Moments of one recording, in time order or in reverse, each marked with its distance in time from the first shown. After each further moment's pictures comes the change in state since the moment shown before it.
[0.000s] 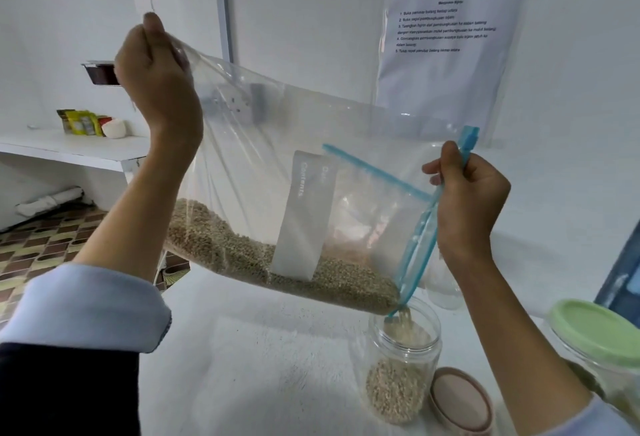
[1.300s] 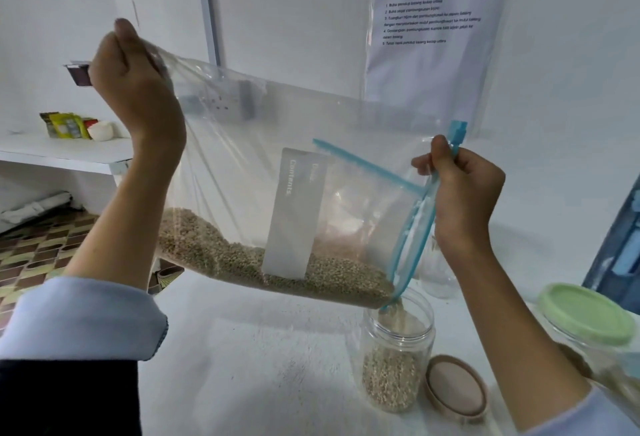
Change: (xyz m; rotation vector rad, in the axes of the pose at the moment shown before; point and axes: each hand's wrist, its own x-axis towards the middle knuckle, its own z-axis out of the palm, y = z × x) left_hand 0.002 -0.008 -0.007 -0.038 0.051 -0.022; right_hand 0.001 -0.004 -0.007 0.010 -0.033 0.047
